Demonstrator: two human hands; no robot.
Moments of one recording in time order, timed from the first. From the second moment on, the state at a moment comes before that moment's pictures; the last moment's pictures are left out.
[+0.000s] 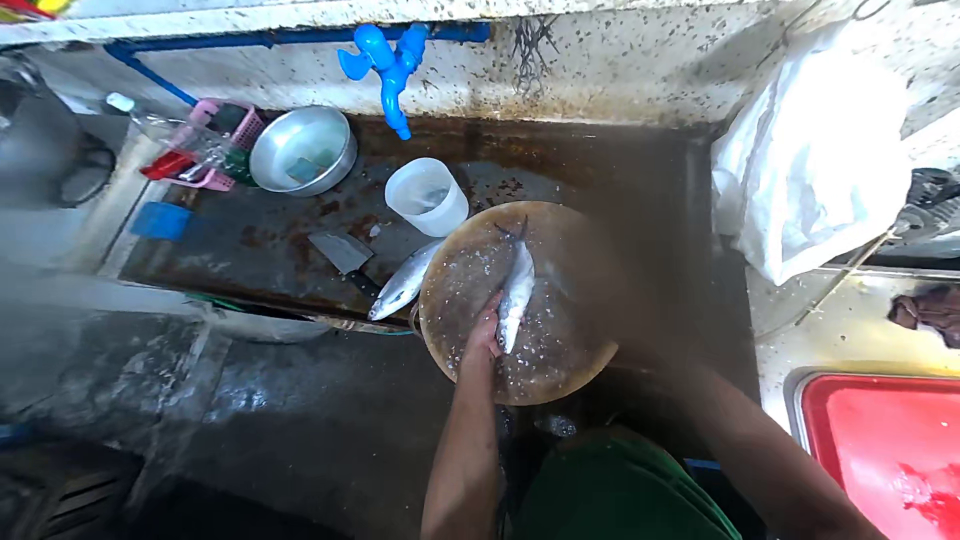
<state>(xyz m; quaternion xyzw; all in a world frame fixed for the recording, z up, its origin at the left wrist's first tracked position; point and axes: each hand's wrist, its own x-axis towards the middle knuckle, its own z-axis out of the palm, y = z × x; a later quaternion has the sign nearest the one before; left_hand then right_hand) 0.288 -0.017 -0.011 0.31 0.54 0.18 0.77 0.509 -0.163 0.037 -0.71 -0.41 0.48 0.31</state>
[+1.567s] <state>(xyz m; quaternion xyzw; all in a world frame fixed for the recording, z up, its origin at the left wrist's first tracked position) 0.310 -0.007 -0.003 0.61 0.49 0.16 0.60 0.455 -0.190 0.042 -0.69 -0.46 0.49 0.27</state>
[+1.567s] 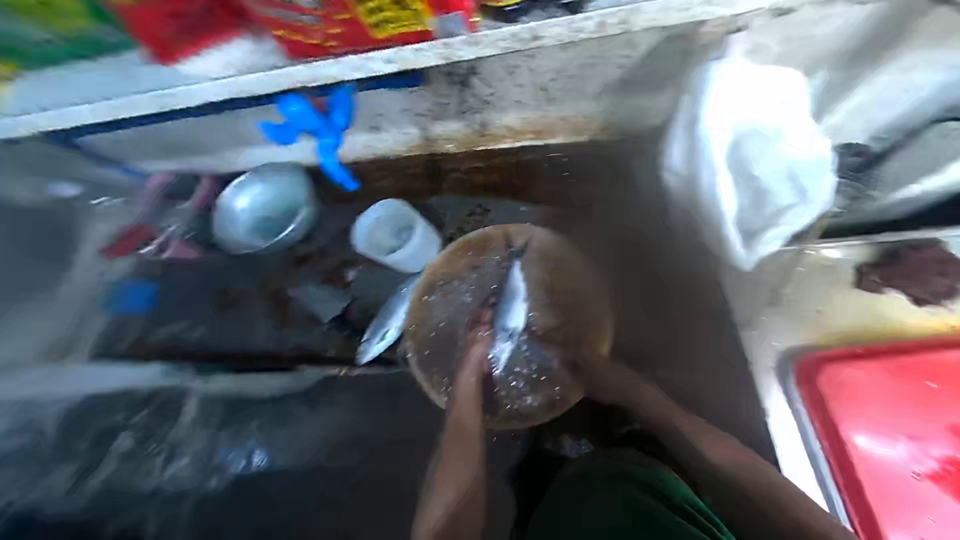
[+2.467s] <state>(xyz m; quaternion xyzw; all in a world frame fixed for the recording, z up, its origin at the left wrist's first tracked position) 0.273 -0.039 -0.017 0.07 0.49 0.33 0.80 0.434 -0.165 0.041 -0.65 -0.51 0.50 0.27</state>
